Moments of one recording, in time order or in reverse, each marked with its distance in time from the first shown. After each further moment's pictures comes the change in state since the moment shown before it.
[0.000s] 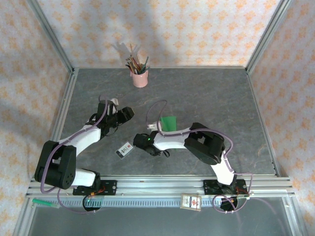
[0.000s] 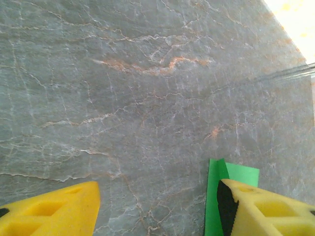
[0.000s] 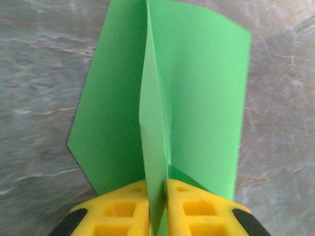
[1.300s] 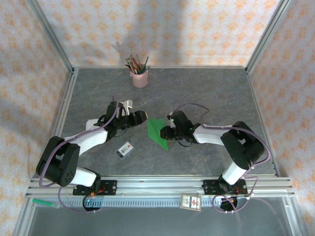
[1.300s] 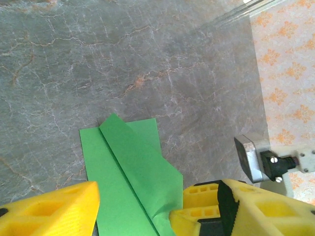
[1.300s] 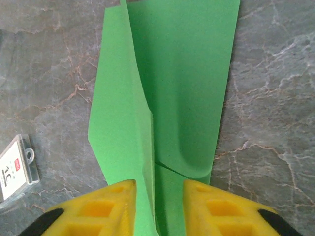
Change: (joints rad) left arm -0.146 0.047 -0.008 0.143 0.166 -0.004; right arm -0.441 -0.410 -0.538 0.818 -1.098 -0.170
